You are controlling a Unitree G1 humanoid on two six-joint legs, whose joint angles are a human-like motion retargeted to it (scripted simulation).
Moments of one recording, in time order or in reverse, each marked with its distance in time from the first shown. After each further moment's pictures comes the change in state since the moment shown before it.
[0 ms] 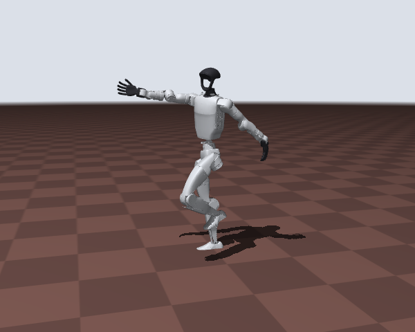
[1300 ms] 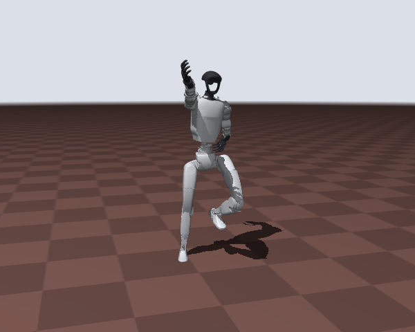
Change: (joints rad) left arm 0.043 0.098 -0.239 -0.040 0.107 -0.082 0.046; right arm -0.157 -0.179 0.123 -0.094 0.236 -0.144 0.028; waist -0.071 0.043 -0.046; left_leg 0.052 -0.008 0.003 -0.021 0.018 -0.025; right_leg -0.109 0.009 0.081 0.035 0.008 0.011
